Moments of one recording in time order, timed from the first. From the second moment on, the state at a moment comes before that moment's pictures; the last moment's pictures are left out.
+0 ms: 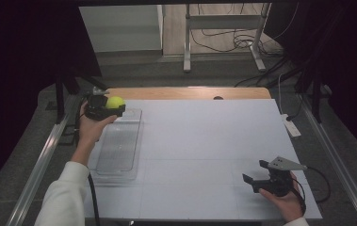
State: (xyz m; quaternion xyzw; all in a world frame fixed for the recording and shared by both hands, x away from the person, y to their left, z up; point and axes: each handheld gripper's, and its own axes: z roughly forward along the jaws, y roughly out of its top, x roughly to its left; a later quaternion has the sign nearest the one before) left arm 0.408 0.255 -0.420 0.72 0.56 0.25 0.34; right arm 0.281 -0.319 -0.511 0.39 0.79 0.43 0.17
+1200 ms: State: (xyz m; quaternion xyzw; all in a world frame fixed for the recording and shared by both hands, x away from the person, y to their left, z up) left arm 0.418 0.276 -0.439 0.72 0.58 0.24 0.29; right arm 0.282 -0.319 -0.511 0.39 0.80 0.43 0.18
